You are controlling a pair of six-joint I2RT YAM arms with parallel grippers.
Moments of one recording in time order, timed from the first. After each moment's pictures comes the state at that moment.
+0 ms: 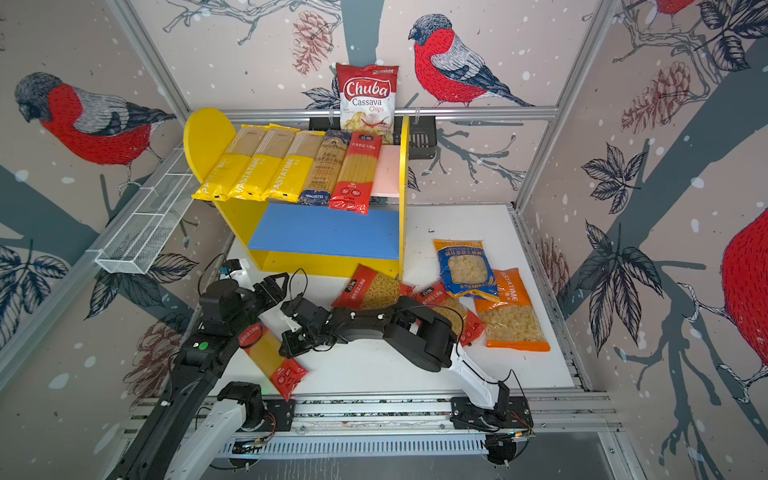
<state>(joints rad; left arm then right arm) -0.13 0.65 0.58 -0.34 0.14 -0.65 1.25 2.23 1.55 -0.07 -0.43 0.73</state>
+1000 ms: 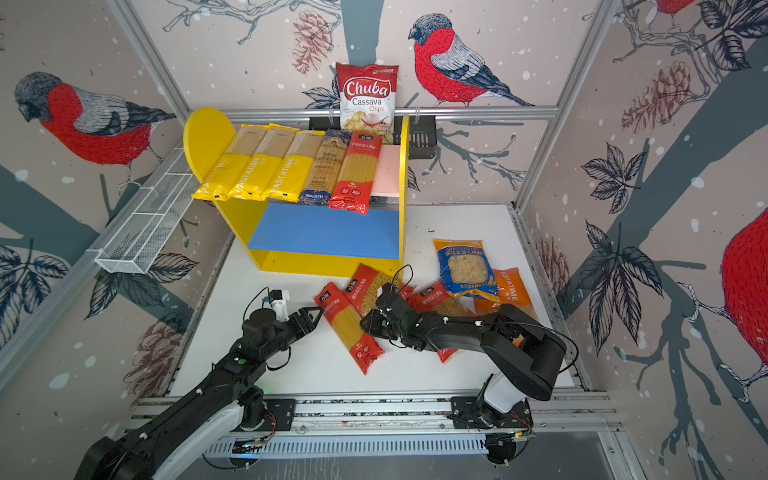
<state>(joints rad) -0.38 0.75 0.09 0.18 0.24 -0.91 0.97 1.56 0.67 0.18 -0.18 0.98</state>
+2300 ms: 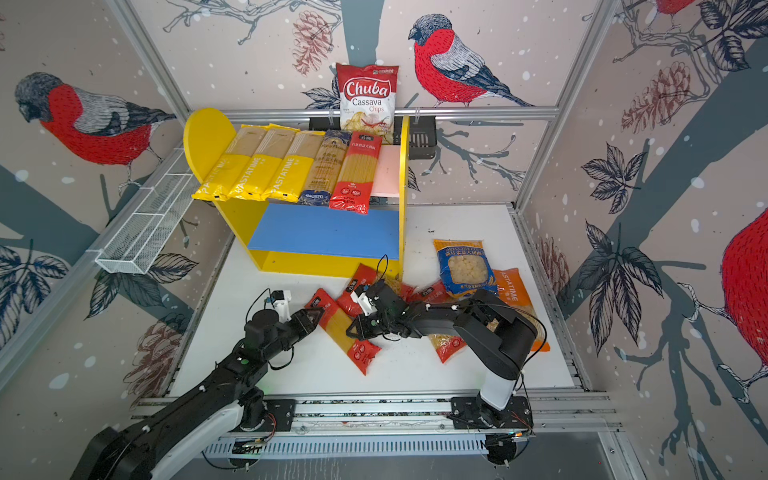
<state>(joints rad) -0.41 0.75 0.15 0.20 0.22 -0.97 0.96 1.72 0.82 0.13 -0.50 0.66</state>
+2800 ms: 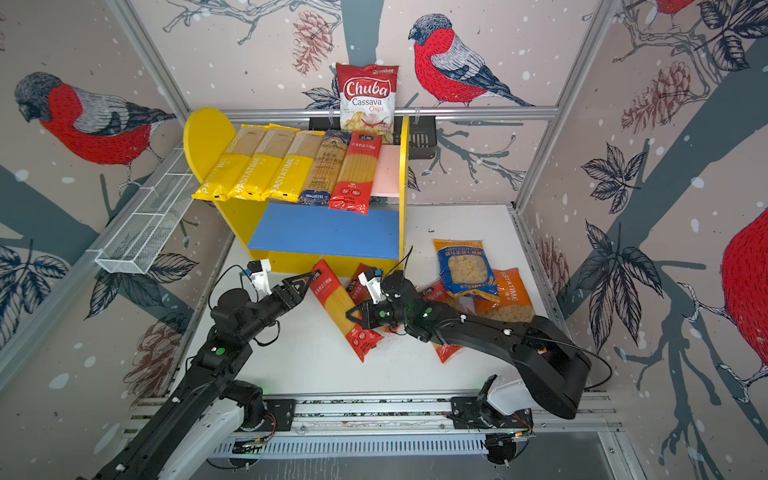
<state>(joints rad) -0.28 0.65 0.43 0.07 0.37 -0.91 0.96 1.37 0.74 0.19 -0.41 0.74</state>
